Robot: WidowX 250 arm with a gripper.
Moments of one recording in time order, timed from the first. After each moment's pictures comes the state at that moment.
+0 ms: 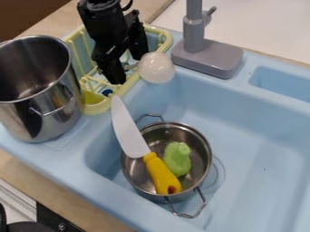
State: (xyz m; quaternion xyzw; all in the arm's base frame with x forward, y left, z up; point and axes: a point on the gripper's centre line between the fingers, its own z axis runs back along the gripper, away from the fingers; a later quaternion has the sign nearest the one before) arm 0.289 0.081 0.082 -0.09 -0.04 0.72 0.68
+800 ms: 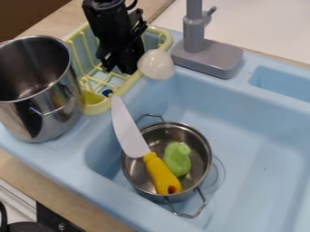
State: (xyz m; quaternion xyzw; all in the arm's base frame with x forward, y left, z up) arm 0.296 0.079 0.080 -0.08 -0.04 0.72 0.68
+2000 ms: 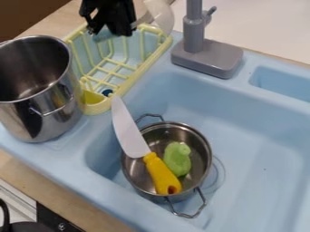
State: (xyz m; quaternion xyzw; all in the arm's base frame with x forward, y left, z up) arm 0.277 0.062 0.163 -0.11 -0.09 0.73 0.67
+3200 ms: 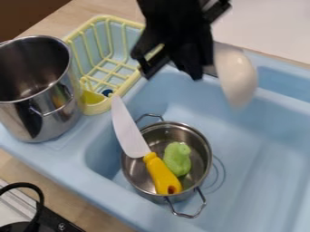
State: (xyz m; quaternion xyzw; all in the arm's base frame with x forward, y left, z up) arm 0.227 -0.064 0.172 -0.15 -0.10 0.56 0.81
